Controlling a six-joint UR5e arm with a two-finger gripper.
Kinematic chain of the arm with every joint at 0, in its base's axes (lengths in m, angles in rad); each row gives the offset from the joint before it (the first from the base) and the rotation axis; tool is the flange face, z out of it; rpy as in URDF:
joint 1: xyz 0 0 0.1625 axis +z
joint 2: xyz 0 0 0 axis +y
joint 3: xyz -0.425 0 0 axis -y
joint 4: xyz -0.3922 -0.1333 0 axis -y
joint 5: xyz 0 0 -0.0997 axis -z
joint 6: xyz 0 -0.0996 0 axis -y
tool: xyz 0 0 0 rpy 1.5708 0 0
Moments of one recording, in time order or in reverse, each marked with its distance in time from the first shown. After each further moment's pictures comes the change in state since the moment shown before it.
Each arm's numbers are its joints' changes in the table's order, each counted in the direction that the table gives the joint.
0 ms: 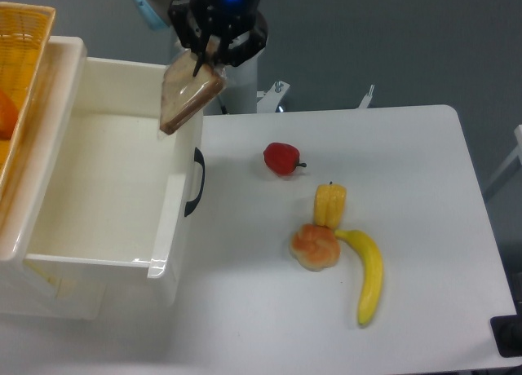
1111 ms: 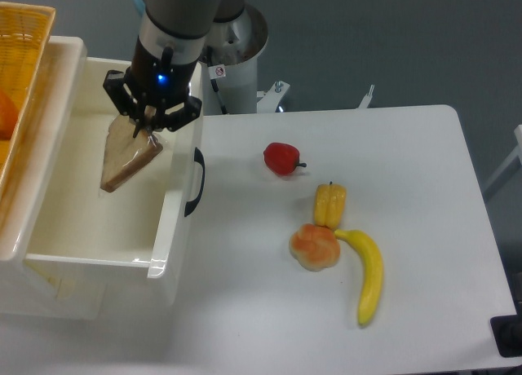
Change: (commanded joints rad) arm -0.164 0.107 -0.063 0.135 0.002 -0.094
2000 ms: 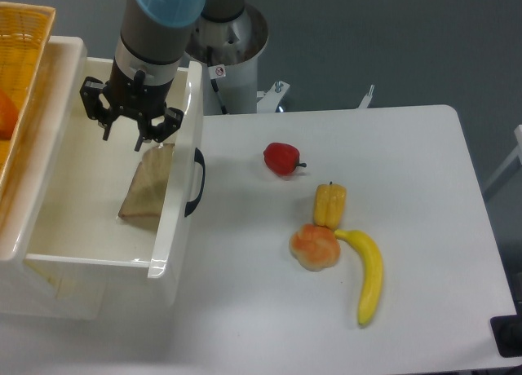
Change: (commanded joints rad) arm -0.035 0.002 -0.014 0.002 0.003 0.014
